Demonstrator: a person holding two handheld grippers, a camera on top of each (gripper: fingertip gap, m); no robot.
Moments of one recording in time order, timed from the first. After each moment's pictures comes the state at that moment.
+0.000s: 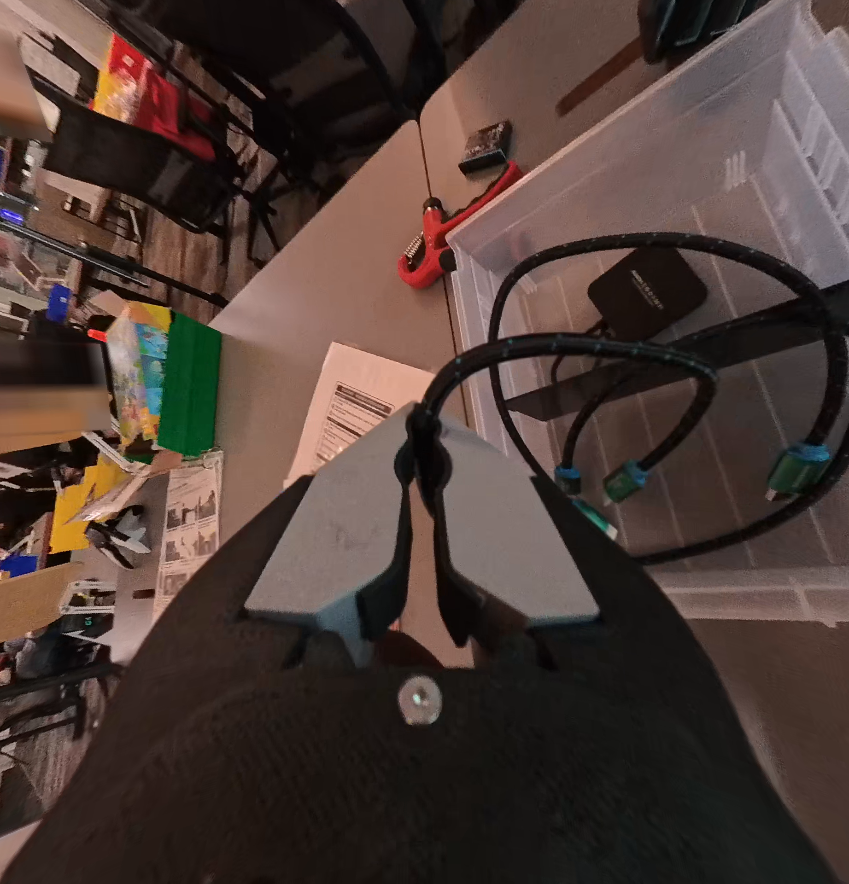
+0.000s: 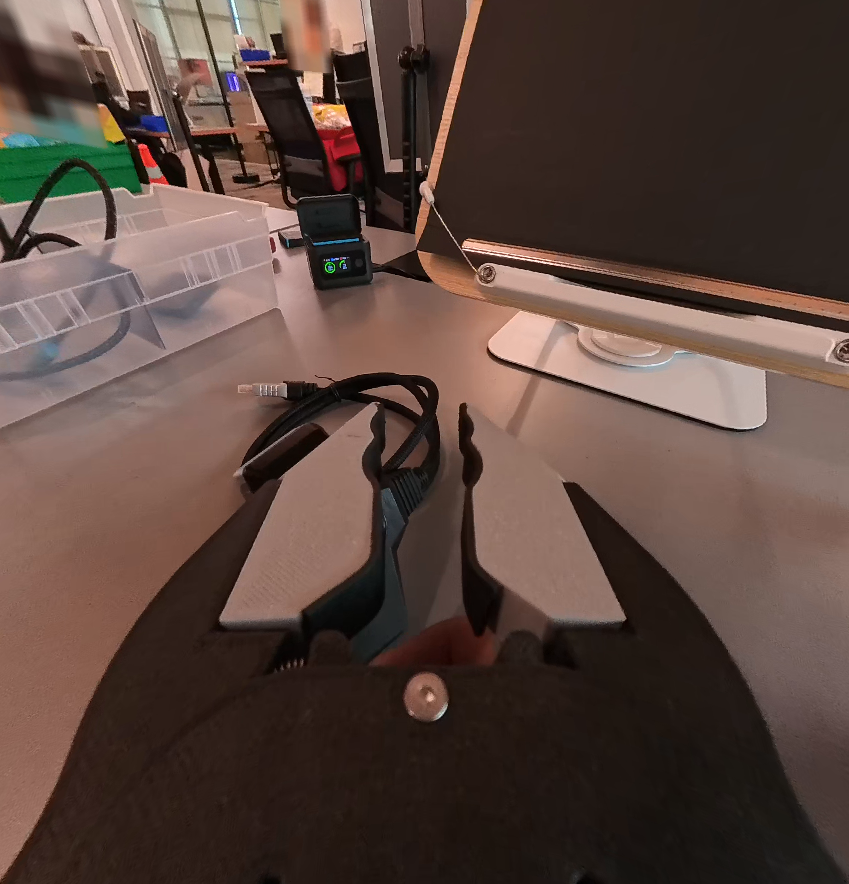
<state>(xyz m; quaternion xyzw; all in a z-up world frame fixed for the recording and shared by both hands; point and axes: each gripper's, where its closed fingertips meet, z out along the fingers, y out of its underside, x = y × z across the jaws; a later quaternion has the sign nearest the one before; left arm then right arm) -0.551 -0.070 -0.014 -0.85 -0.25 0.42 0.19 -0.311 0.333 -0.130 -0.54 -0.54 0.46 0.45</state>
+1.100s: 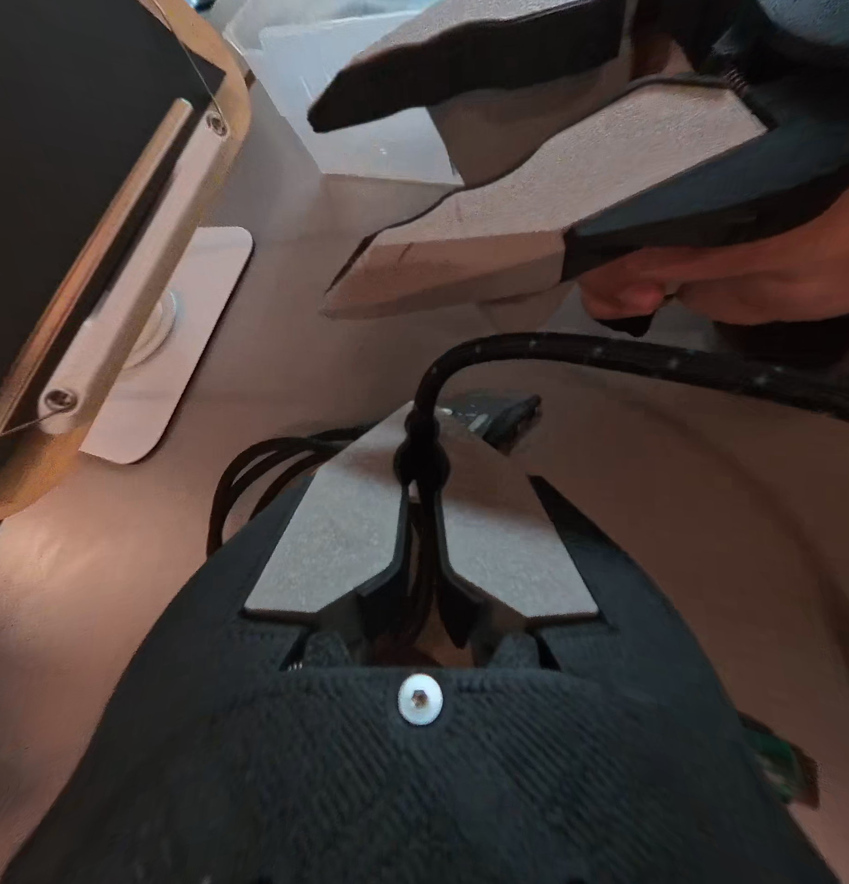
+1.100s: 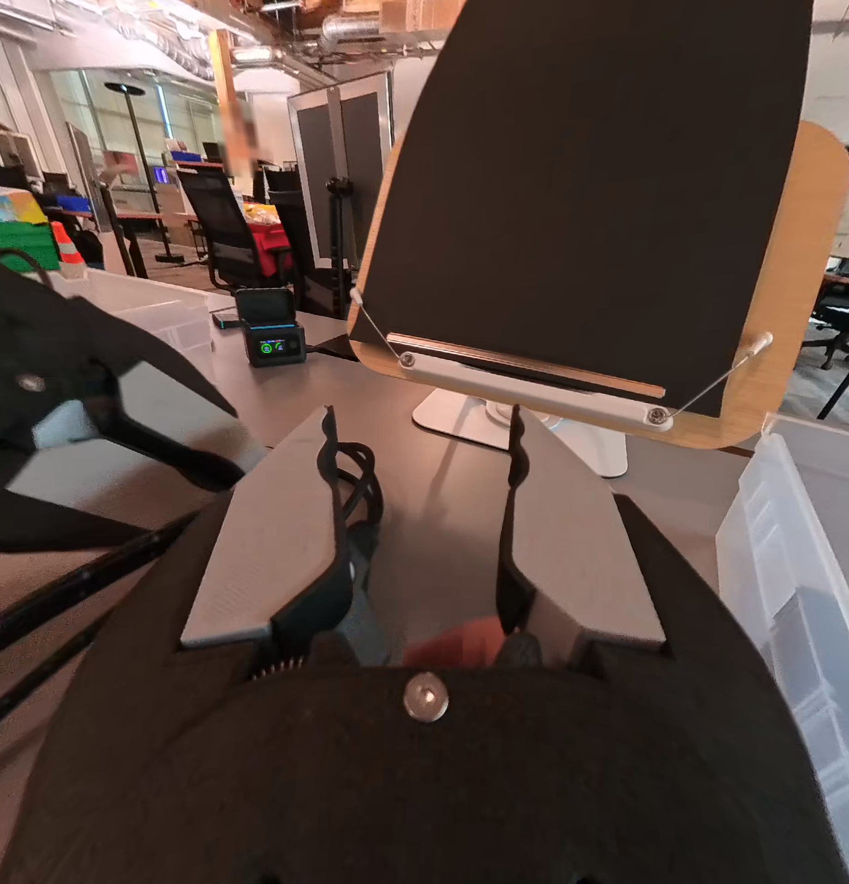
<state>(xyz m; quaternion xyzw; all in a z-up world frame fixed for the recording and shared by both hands) -0.270 0.316 -0.151 -0.87 0.18 0.07 0.45 -0.289 0.360 -0.085 -0.52 -0.47 0.44 0.56</state>
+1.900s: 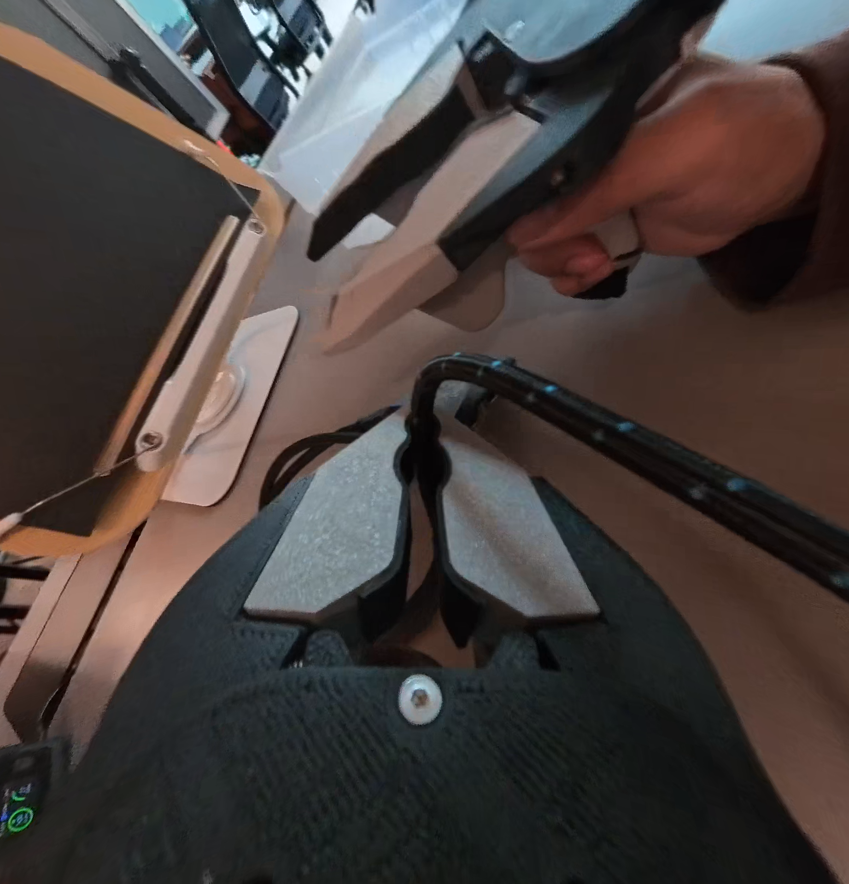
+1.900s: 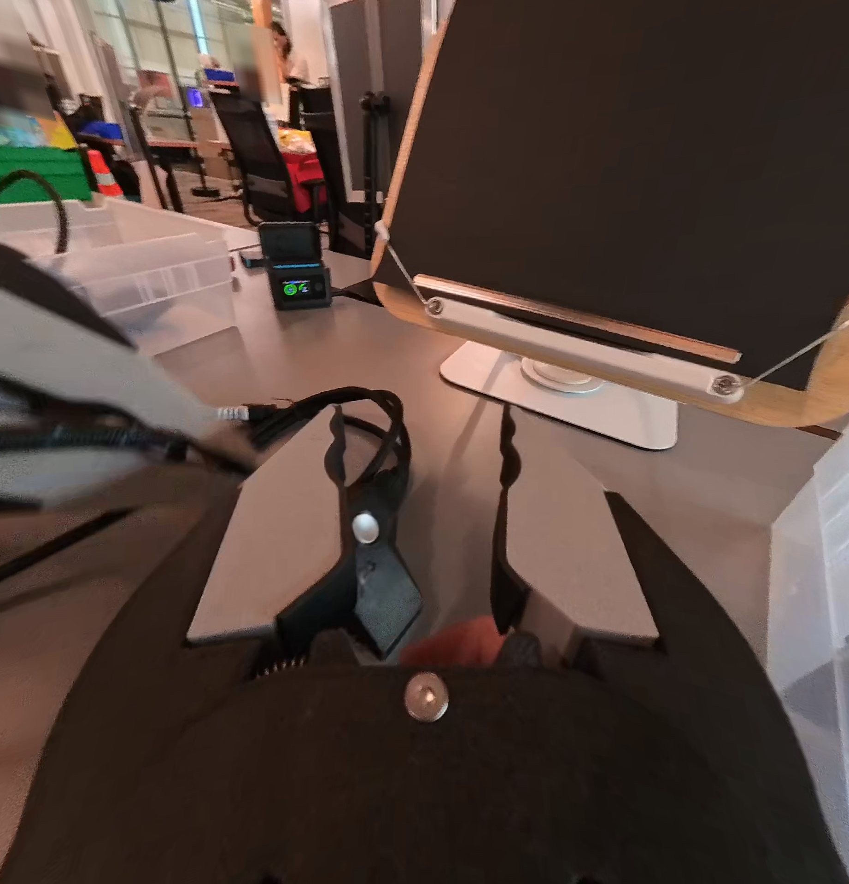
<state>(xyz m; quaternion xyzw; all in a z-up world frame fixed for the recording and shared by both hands) -0.270 0.298 -0.144 -0.80 0.26 0.14 0.52 -0.301 0.356 -0.111 -0.53 -0.53 0.44 0.50</state>
